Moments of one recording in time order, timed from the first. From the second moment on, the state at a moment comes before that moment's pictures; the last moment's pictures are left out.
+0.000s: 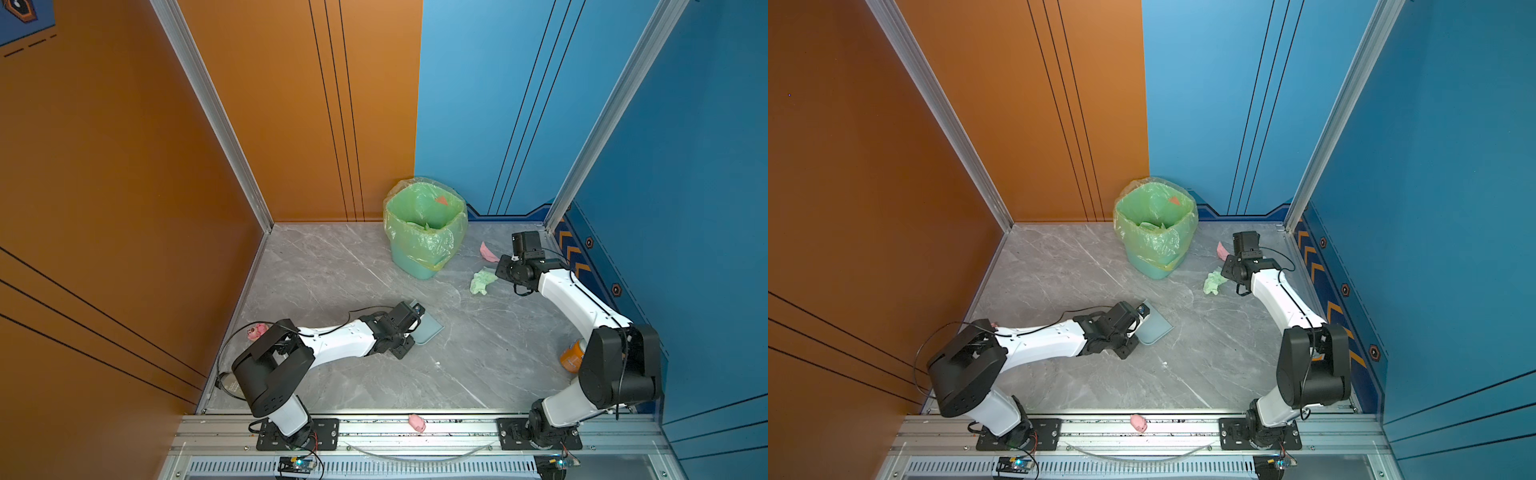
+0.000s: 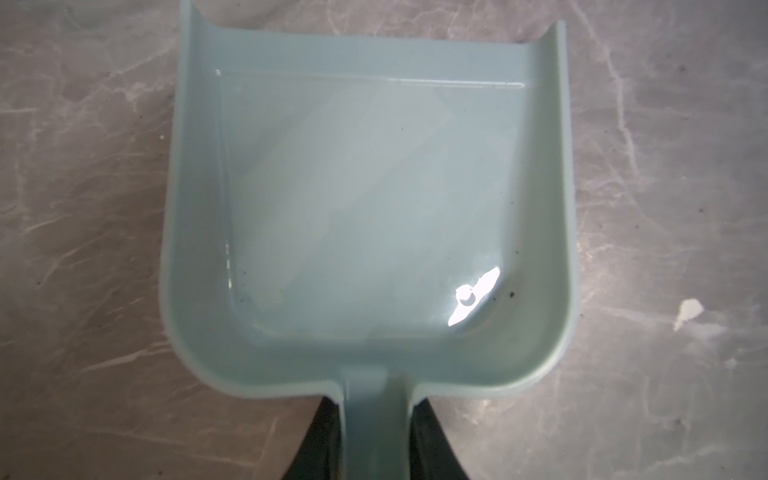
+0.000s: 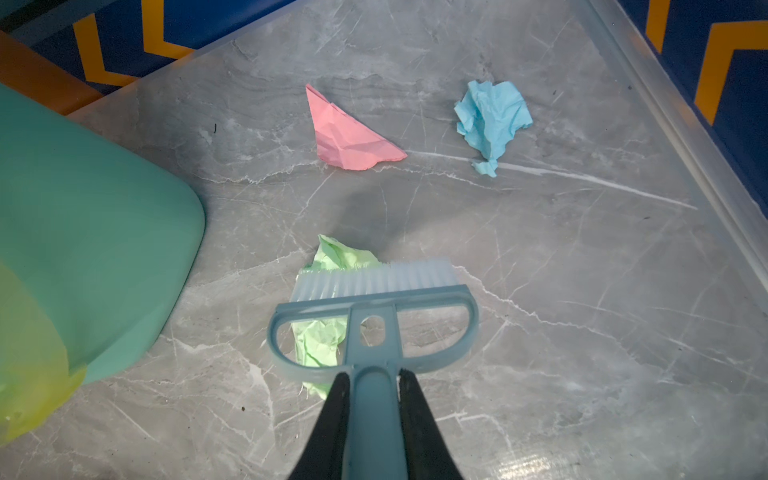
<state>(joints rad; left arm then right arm) -0.89 1.64 0.86 -0.30 -0.11 -0.07 0.10 1.58 1.19 -0.53 0.14 0.44</state>
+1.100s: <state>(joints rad) -0.91 1.74 0.94 -0.30 -0.11 -0.08 0.35 1.56 1.04 -0.49 0.17 0.45</state>
